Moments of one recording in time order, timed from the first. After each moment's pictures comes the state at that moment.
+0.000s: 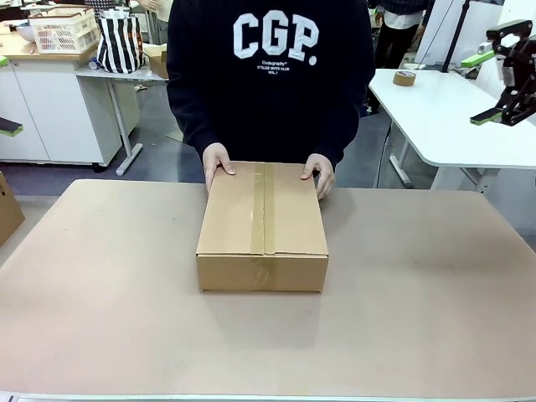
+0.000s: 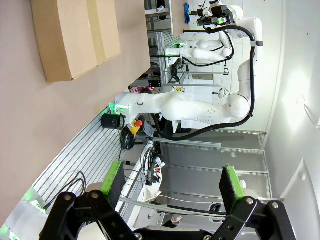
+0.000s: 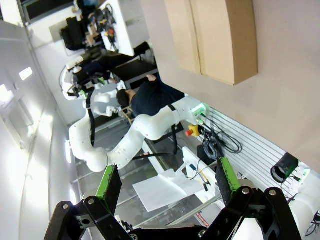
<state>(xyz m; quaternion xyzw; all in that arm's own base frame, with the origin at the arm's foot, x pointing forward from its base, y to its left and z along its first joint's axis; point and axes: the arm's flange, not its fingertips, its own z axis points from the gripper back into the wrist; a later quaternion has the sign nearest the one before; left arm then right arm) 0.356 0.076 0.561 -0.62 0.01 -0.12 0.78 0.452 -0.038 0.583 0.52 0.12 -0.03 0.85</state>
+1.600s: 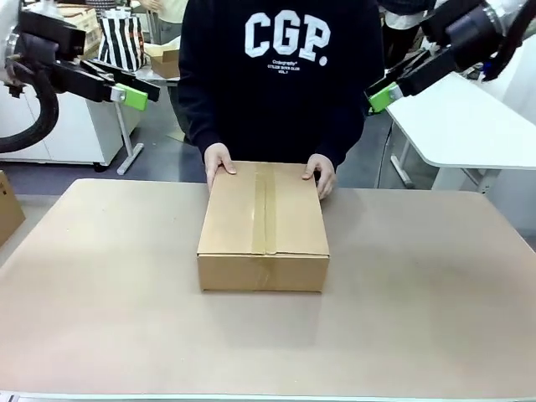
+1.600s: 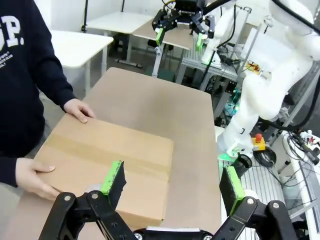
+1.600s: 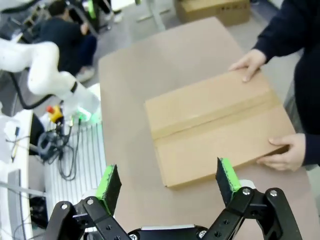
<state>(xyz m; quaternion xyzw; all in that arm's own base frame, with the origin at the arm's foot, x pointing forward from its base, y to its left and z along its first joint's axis) 0.392 -0.080 0.561 -0.44 -0.38 -0.52 0.62 0.408 0.138 0.605 0.34 -0.26 0.53 0.74</state>
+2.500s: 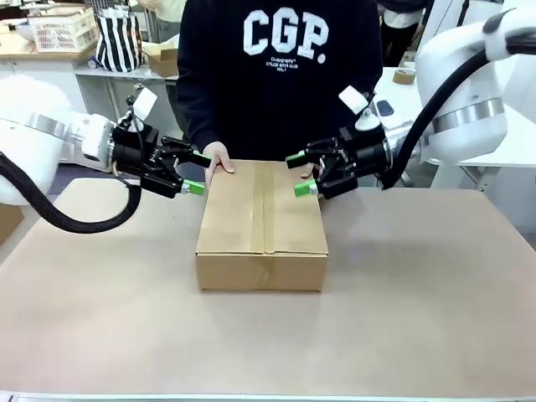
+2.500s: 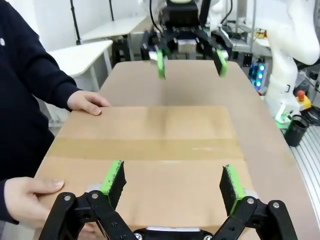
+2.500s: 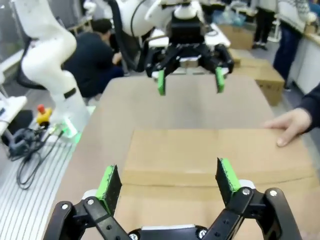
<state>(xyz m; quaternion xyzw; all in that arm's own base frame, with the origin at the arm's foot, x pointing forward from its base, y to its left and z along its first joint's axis) 0.463 -0.144 0.382 -0.39 -0.45 -0.60 0.54 0.443 0.214 0.389 0.45 -0.38 0.59 0.56</state>
